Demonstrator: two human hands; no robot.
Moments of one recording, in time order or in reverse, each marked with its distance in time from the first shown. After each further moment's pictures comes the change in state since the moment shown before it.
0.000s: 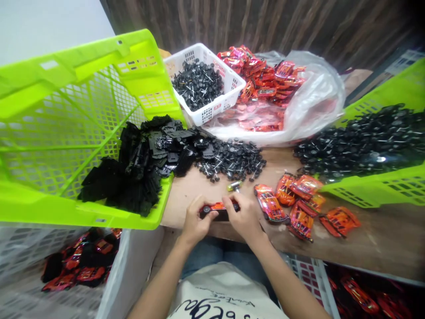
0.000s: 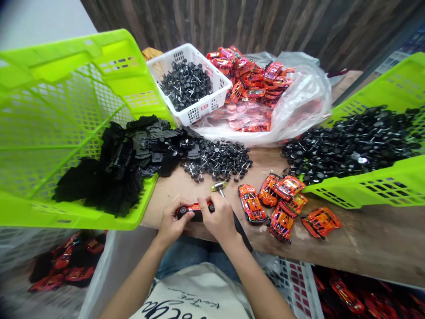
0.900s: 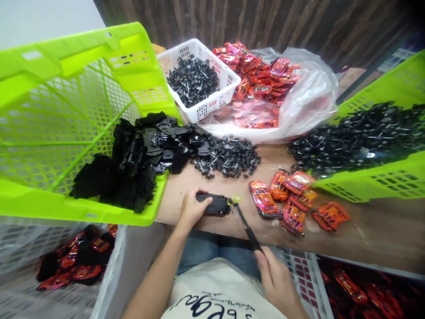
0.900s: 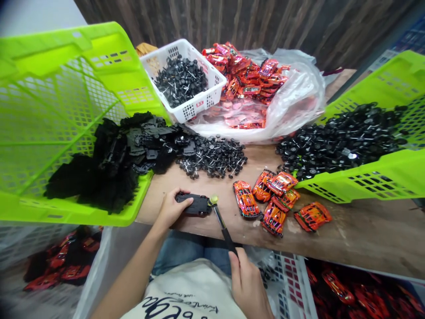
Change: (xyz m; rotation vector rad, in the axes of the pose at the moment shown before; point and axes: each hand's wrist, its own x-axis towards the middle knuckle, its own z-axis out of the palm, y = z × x) left_hand 0.027 -0.028 0.013 0.173 0.007 -0.246; right_hand -0.164 0.028 -0.049 -0.007 -0.159 0.330
